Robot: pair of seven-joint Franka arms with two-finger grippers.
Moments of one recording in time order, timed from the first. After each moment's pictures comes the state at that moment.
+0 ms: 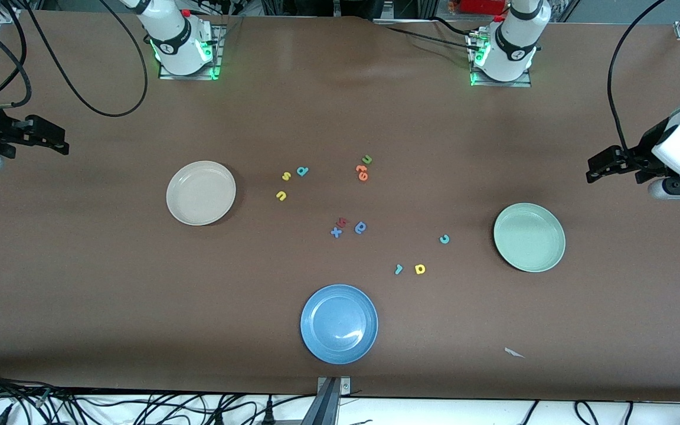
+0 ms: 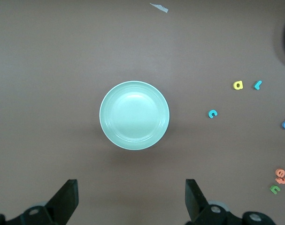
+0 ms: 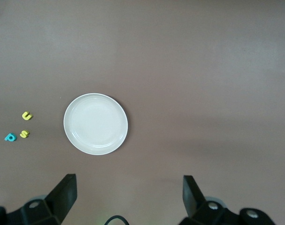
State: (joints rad) left arm -0.03 0.09 0.02 -1.62 -0.02 1.68 -0.02; right arm 0.03 0.10 -0.03 -1.49 -0.02 1.51 -0.09
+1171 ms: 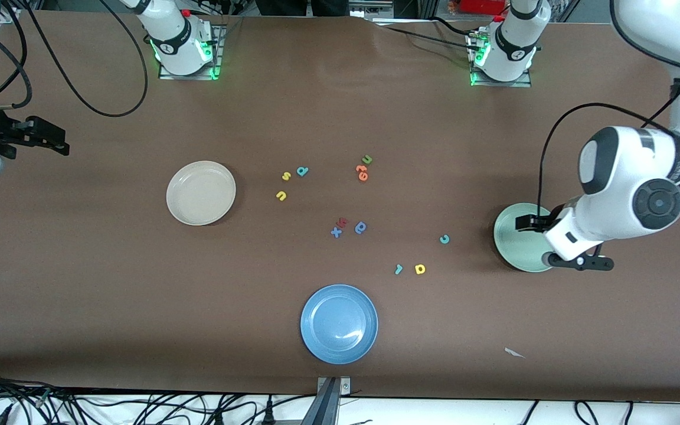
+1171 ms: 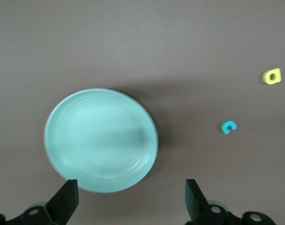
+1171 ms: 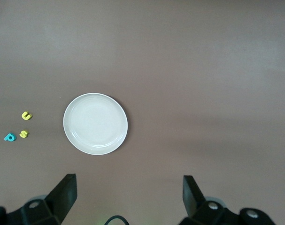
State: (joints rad) left arm -0.13 0.47 0.01 -1.60 -0.01 1.90 -0.03; right arm 0.03 0.10 -0.03 -1.49 -0.02 1.51 -0.09
